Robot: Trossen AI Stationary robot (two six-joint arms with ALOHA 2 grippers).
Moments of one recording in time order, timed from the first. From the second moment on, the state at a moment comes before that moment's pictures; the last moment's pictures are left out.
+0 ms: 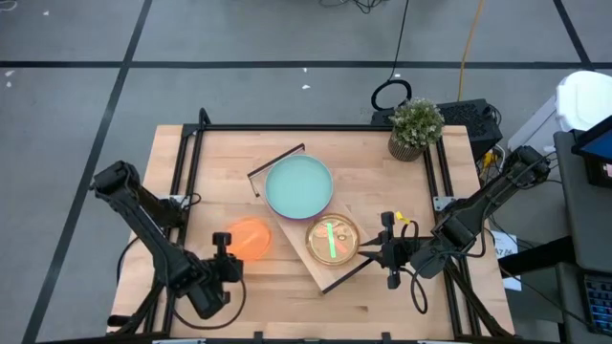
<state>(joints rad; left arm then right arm) -0.87 1.54 1.13 -1.02 -0.56 -0.74 0.69 1.17 0.88 -0.31 0.65 0.06</state>
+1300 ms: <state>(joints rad) -0.74 1.54 1.46 -0.74 -0.58 0.17 0.69 1.17 0.88 -0.31 0.65 0.06</state>
